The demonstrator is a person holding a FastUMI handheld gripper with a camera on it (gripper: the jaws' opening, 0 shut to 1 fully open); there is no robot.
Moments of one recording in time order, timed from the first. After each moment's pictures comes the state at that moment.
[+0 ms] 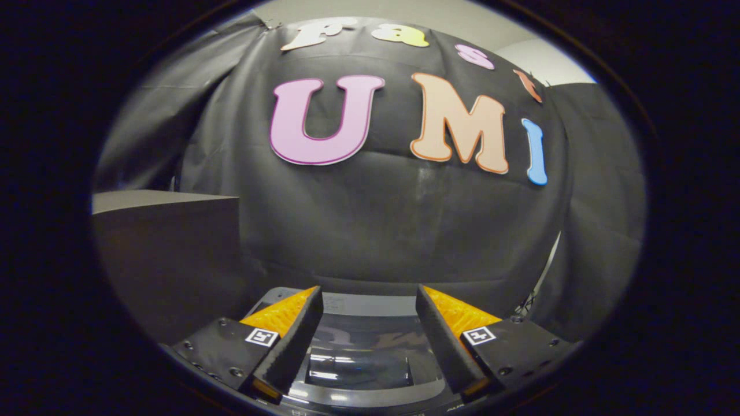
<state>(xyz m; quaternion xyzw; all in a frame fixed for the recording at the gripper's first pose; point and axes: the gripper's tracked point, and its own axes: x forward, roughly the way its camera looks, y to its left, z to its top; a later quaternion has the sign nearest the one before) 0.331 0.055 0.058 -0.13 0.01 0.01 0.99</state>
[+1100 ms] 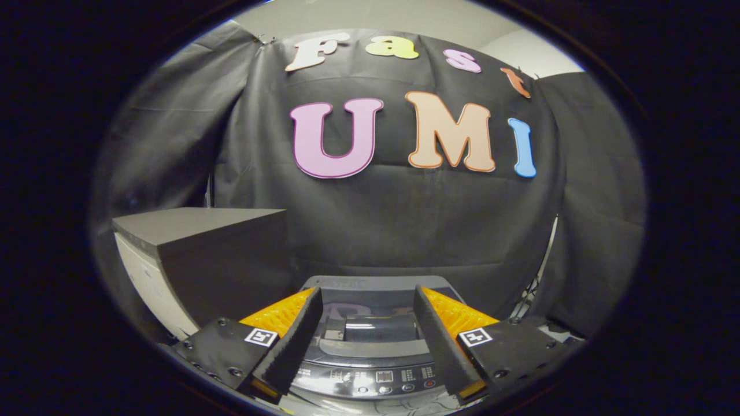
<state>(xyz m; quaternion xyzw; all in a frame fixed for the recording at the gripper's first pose) 0.197 0.057 0.071 -0.07 0.03 0.02 1.00</state>
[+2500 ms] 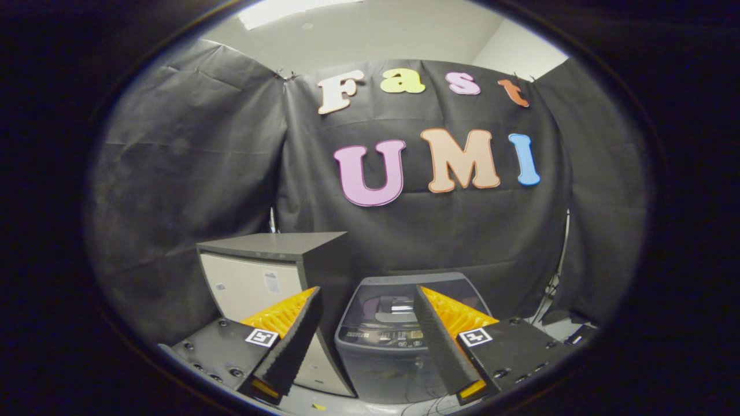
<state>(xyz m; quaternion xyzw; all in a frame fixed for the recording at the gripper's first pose) 0.003 0.077 0.098 -0.03 -0.01 0.12 0.99</state>
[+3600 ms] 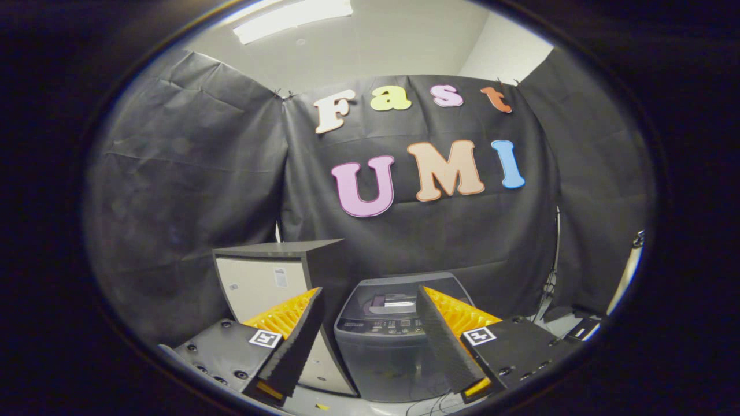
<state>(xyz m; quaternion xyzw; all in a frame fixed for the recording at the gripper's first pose) -0.045 0.041 0.097 -0.02 -0.05 0.12 0.99</state>
